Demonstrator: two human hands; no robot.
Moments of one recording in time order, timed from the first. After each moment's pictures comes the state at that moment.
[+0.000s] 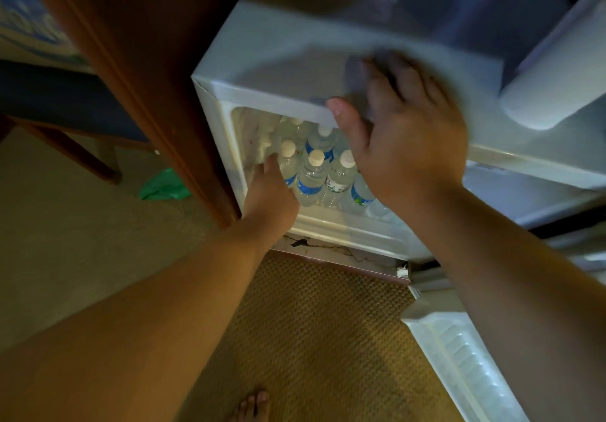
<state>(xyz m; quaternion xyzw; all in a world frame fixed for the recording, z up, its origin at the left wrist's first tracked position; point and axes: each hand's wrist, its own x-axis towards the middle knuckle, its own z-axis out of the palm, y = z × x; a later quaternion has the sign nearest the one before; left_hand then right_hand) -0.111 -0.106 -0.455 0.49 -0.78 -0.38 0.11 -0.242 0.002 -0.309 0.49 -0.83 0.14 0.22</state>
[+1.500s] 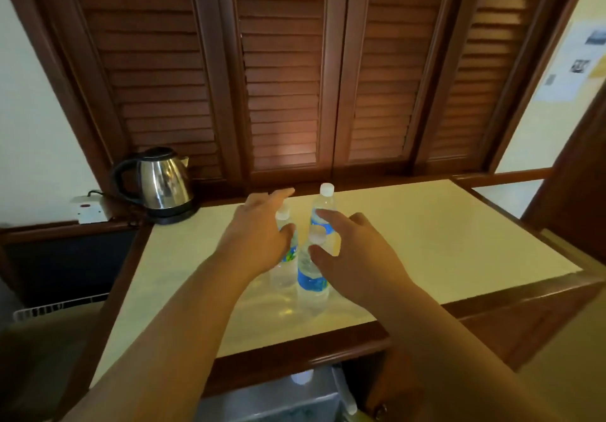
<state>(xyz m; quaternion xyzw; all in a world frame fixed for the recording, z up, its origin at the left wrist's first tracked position) -0.273 -0.036 0.274 0.19 -0.95 -0.19 0.17 -0.311 0.148 0.271 0.29 -0.91 0.31 0.05</state>
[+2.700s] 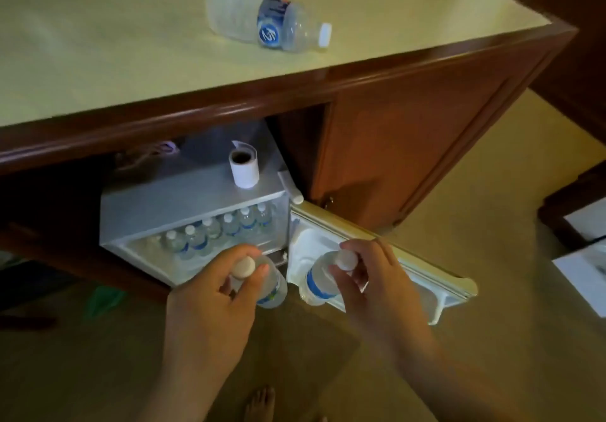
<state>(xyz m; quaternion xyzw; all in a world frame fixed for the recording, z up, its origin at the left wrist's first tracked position) -0.014 0.159 -0.023 0.21 -0.86 -0.44 0.15 -0.105 0.369 -0.050 0.19 -0.91 0.37 0.01</state>
